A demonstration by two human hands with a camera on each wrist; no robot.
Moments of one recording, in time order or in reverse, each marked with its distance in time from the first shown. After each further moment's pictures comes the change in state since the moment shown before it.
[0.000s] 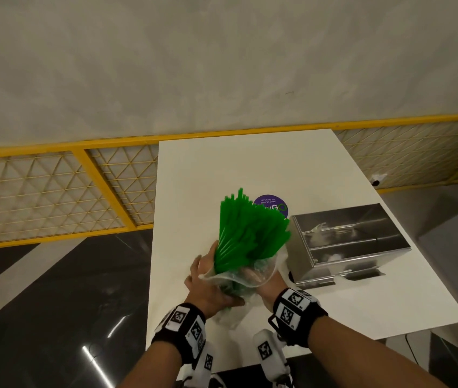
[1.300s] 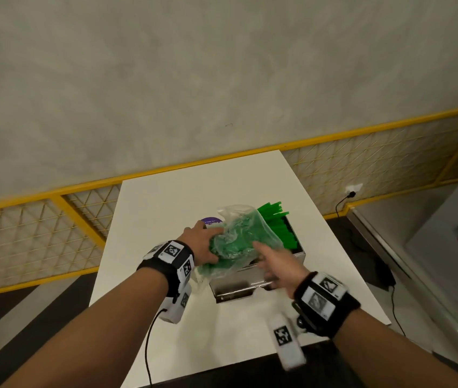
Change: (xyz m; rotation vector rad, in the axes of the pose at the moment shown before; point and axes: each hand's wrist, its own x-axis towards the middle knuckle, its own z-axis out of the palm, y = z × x) left_hand 0.044 0.248 0.093 0.901 -0.173 0.024; right_hand -0.056 -0.060 -0.263 -0.086 0.078 0.176
